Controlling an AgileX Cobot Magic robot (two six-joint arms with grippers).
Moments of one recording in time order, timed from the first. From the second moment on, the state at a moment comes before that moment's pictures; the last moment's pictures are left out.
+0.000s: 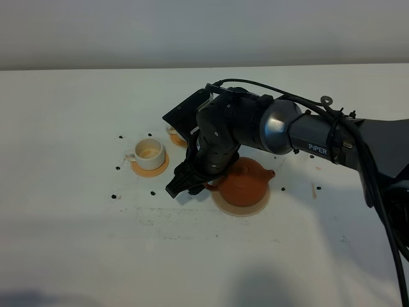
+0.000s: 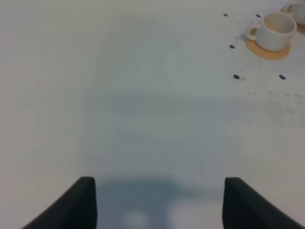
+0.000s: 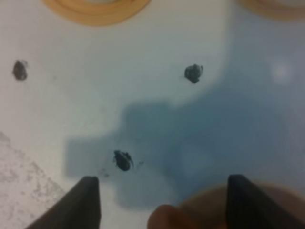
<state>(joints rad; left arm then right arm) 0.07 0.00 -0.45 -0.03 1.06 -0.02 0.83 2.20 -1.61 -0.06 0.76 0.02</state>
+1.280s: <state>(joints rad) 0.07 0.00 -0.45 -0.03 1.06 -0.02 0.86 2.20 -1.61 0.02 0.86 -0.02</state>
